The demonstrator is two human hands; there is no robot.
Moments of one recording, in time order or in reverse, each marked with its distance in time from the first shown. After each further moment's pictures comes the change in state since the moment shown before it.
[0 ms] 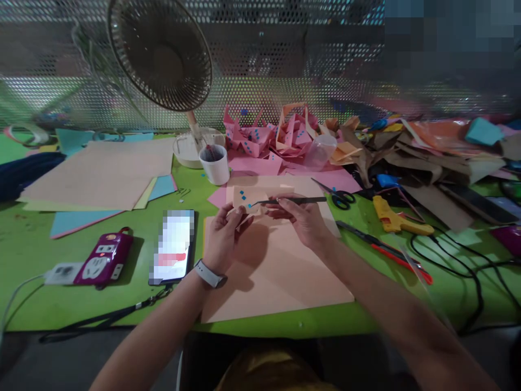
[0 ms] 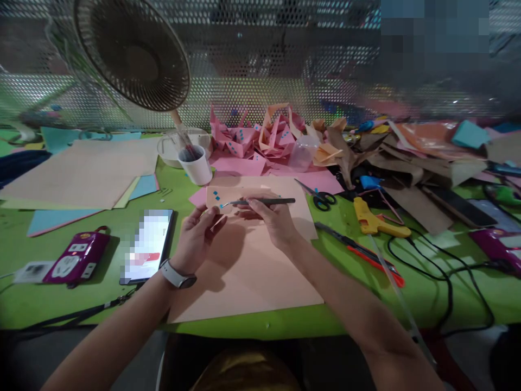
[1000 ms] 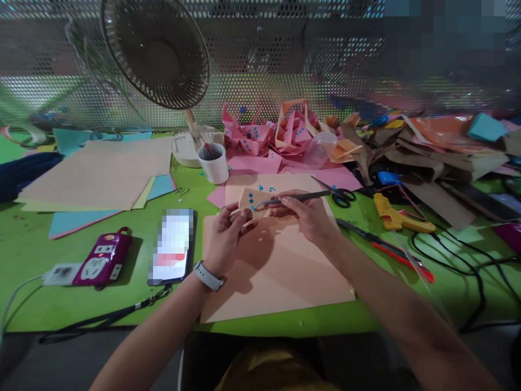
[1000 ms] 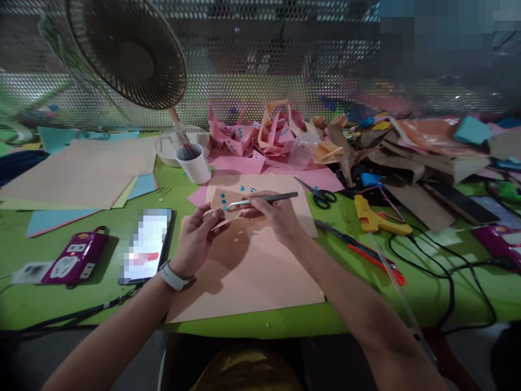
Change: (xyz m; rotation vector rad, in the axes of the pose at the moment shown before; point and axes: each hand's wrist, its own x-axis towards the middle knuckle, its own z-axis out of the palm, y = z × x) left_hand -0.006 -0.003 -0.002 0.181 -0.121 0.038; right_hand 0.006 -0.003 -0.011 -0.052 0.013 0.006
